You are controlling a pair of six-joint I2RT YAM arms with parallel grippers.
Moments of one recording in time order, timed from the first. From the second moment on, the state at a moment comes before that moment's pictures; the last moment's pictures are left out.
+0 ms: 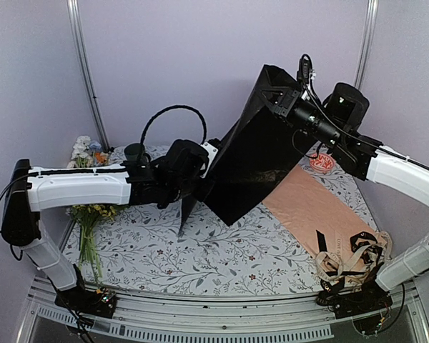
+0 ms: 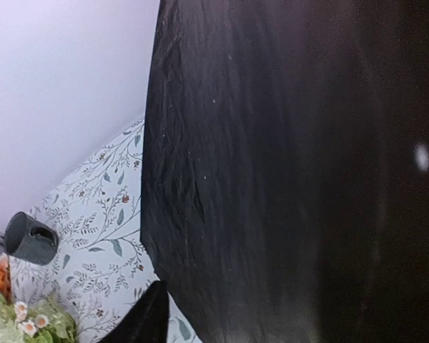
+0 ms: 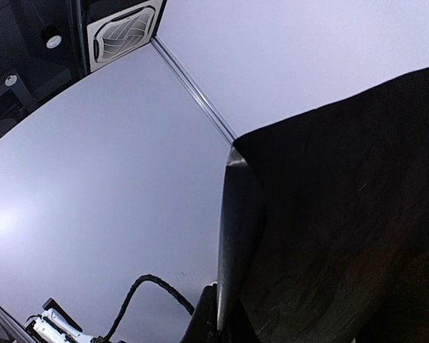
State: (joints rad) left arm -1.01 1.65 1.28 -0.24 -0.56 -0.03; right arm 0.71 1.38 1.25 0.37 -0.18 0.71
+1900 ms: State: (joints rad) left arm -0.29 1.65 1.29 -0.33 0.61 -0.17; right arm 0.33 2.16 1.43 0.13 -0.78 0.53
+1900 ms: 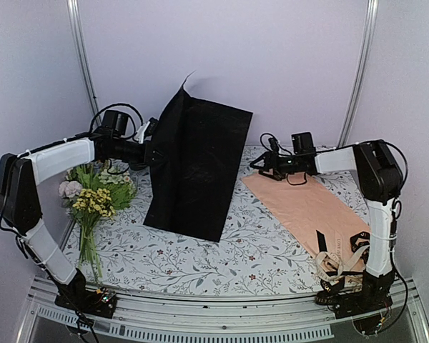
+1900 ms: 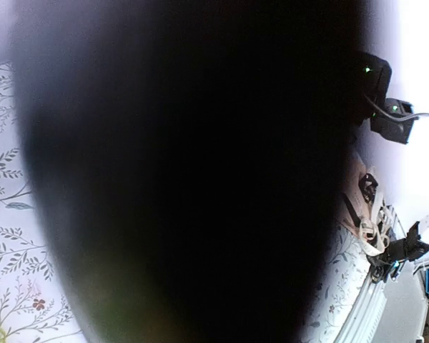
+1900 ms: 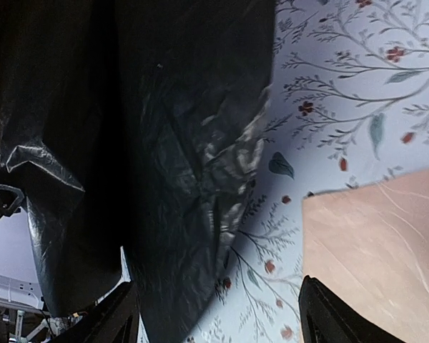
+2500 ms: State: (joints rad) left arm -0.32 1.71 1.28 -0.36 0.54 -0.12; right arm 0.43 2.39 1.69 -0.01 -0.69 0.69
